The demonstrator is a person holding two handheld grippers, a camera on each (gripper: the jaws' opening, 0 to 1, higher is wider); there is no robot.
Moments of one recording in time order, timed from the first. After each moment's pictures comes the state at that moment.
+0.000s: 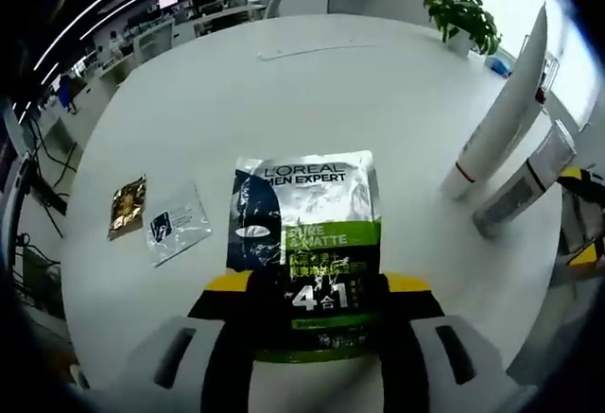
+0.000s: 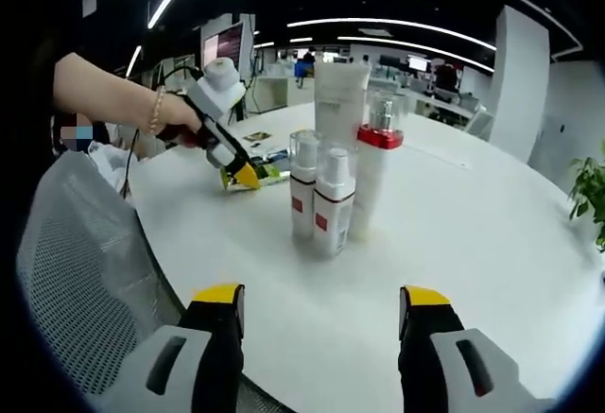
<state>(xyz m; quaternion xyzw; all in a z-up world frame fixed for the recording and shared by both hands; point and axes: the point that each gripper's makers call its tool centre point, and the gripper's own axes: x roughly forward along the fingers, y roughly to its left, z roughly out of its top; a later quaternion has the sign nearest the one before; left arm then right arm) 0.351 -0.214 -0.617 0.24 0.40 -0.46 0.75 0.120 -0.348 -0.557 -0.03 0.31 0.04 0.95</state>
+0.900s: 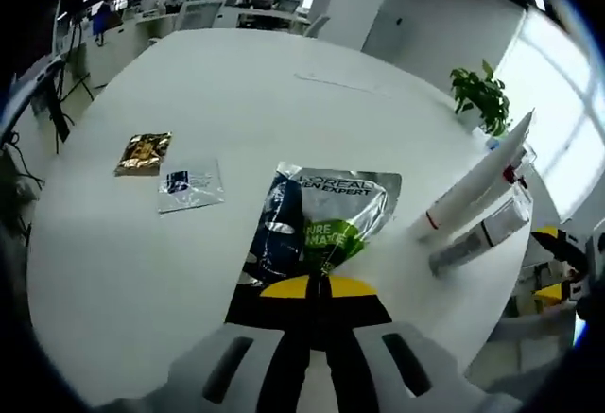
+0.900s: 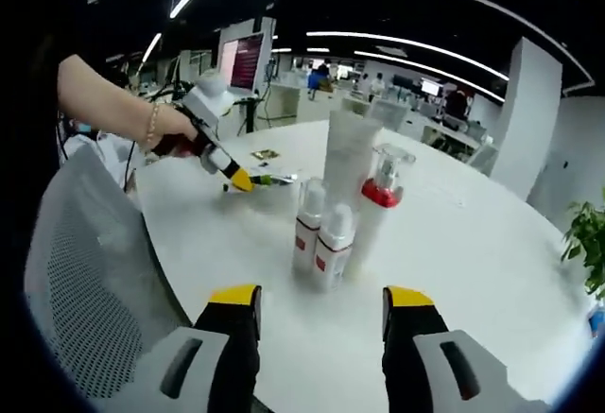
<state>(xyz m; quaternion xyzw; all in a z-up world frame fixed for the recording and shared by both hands) 0.325 -0.190 -0.578 0.04 0.43 -0.41 0.80 0.137 -0.333 -0.493 -0.07 0.26 0.07 0.96</state>
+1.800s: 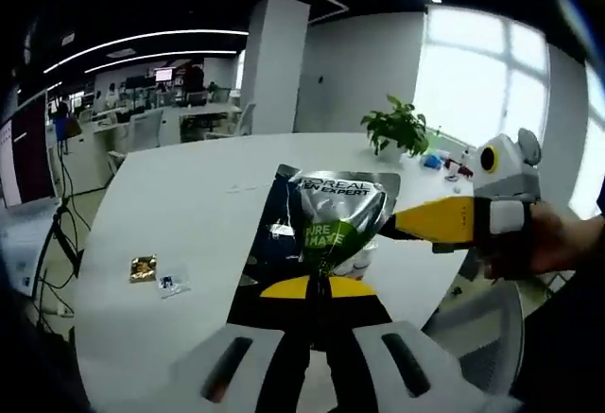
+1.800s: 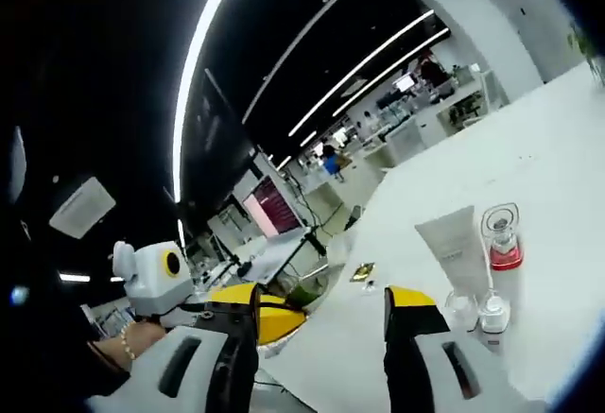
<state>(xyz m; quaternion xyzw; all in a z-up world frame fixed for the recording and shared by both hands) 0.221 -0.202 -0.415 0.08 0.22 -0.52 0.82 0.210 -0.256 -0.394 0.34 0.10 0.13 0.93</state>
